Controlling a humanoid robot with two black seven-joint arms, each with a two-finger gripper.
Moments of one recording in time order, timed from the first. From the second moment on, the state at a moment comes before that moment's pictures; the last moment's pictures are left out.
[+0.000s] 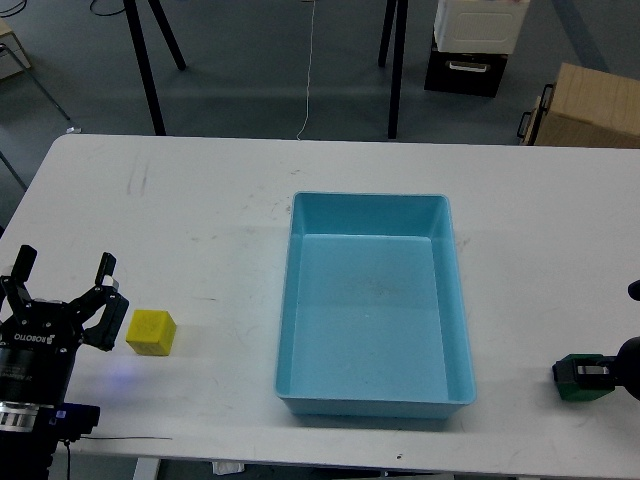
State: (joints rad) left arm 0.37 -0.03 -1.61 -1.66 -0.30 -0.49 0.28; right arm 1.06 -1.09 -0.26 1.73 -1.04 0.22 -0.28
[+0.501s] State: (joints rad) left arm 0.37 -0.03 -1.61 -1.66 -0.29 -0.49 0.28; right arm 1.48 -0.65 -0.24 1.60 -0.45 0.24 -0.28
